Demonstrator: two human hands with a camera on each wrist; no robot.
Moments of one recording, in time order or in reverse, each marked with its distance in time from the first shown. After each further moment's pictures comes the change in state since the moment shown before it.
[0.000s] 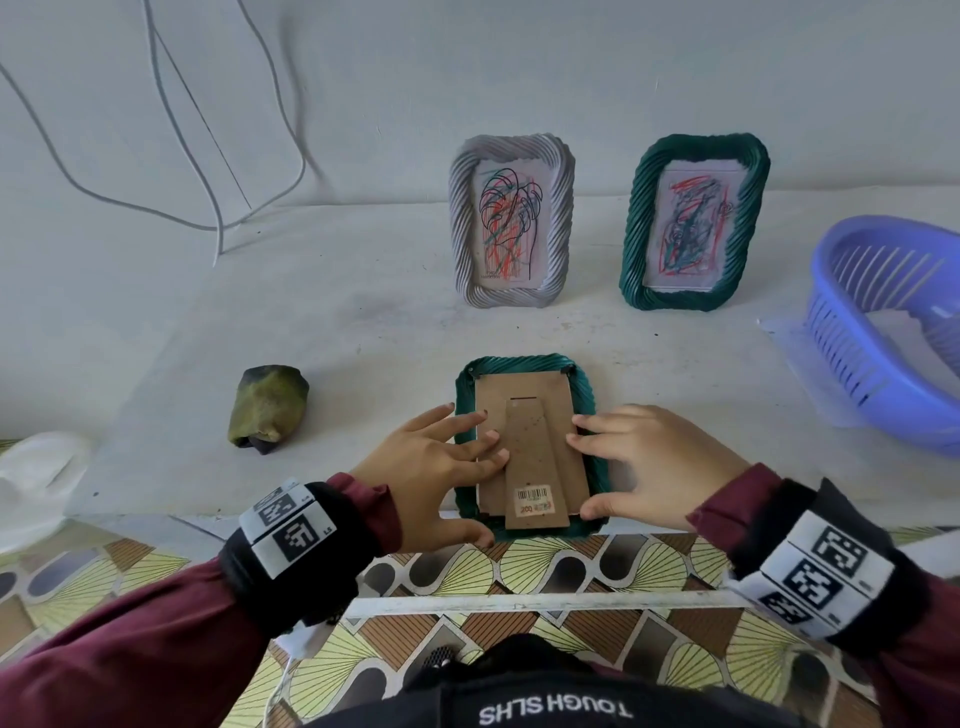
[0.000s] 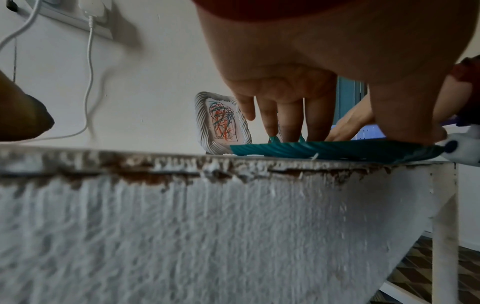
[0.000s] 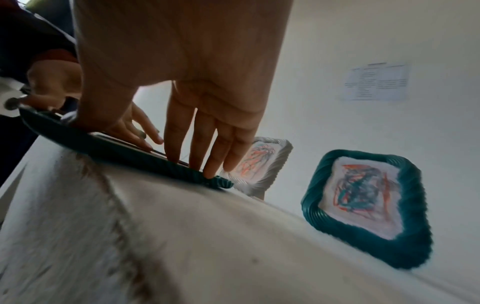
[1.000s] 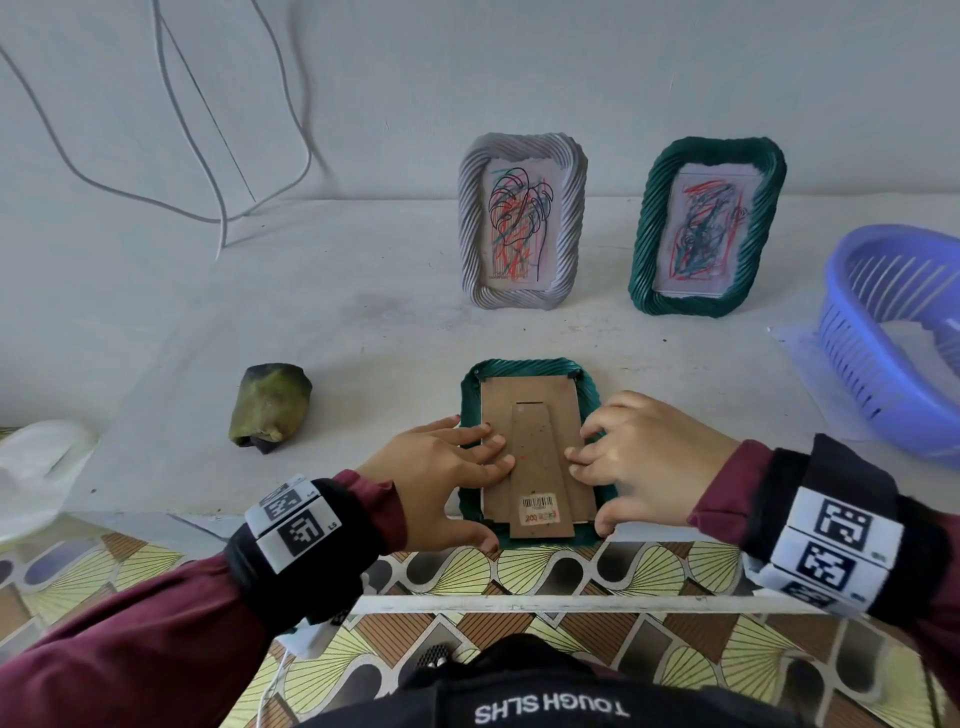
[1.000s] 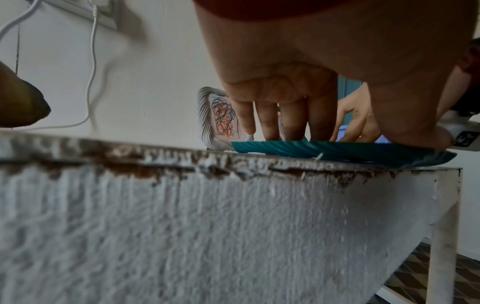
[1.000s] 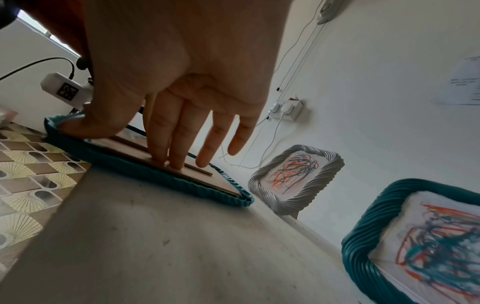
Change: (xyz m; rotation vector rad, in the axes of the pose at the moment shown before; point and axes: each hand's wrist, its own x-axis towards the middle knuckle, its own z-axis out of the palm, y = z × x) left_hand 0.004 -0.003 -0.003 -0.239 -0.111 -0.073; right_hand 0.020 0.001 -0.010 -0.322 -0.002 -0.383
